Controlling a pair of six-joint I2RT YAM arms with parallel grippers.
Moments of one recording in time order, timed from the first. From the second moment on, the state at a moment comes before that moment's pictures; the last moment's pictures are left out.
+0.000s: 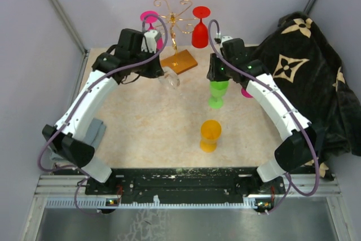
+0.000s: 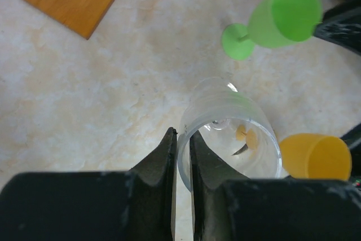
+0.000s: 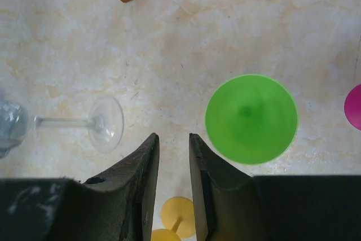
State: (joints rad) left arm -0.50 1.62 1.79 -0.86 0.12 -0.18; right arm 0.44 1.51 1.53 -0.71 -0.06 0.27
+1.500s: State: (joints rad) left arm -0.05 1.78 1.48 1.53 1.07 -2.08; right arm 0.27 1.46 1.32 0.59 -0.95 1.06
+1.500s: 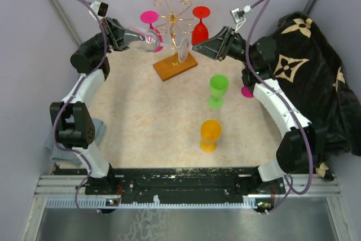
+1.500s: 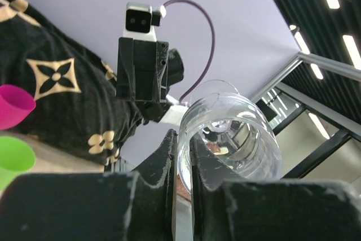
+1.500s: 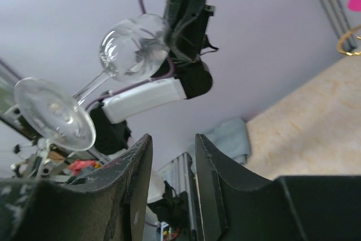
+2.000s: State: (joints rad) left arm -0.05 1.85 1.53 1.54 0.85 -2.09; right arm 0.27 1.78 1.46 1.43 -0.94 1.79
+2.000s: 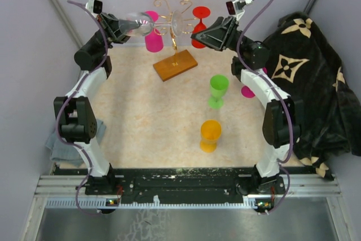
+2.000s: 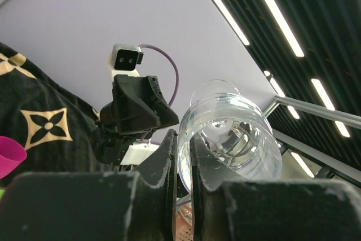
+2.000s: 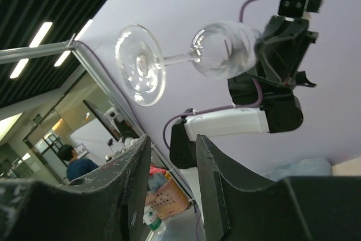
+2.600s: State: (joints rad) left arm -0.05 1.84 1.53 1.54 0.84 -2.09; right arm 0.36 1.83 1.70 1.39 -0.92 1.82
